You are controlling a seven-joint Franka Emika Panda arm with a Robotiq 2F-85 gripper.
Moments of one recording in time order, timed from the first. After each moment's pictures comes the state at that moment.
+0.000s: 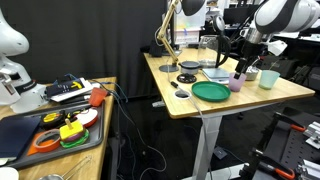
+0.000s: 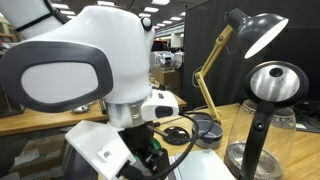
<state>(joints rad) -0.15 -0.09 -0.24 -2.78 0.06 2.83 -0.50</state>
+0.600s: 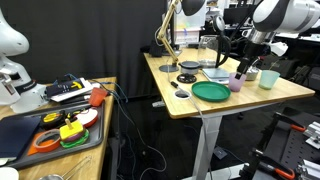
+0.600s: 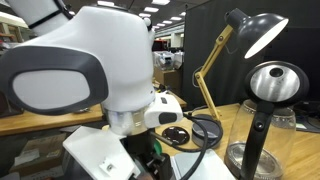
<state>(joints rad) -0.14 -0.08 -0.26 -2.78 0.23 2.83 -0.70</state>
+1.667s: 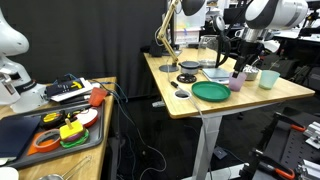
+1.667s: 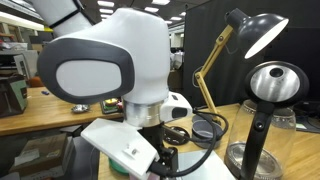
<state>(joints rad) -0.13 -0.02 -0.25 -2.67 0.19 2.70 -0.69</state>
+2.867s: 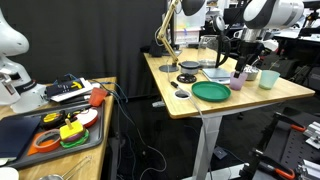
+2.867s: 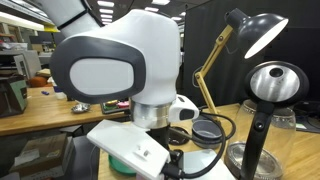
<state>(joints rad) -0.17 0.01 -0.24 -2.63 0.15 2.65 -0.72</state>
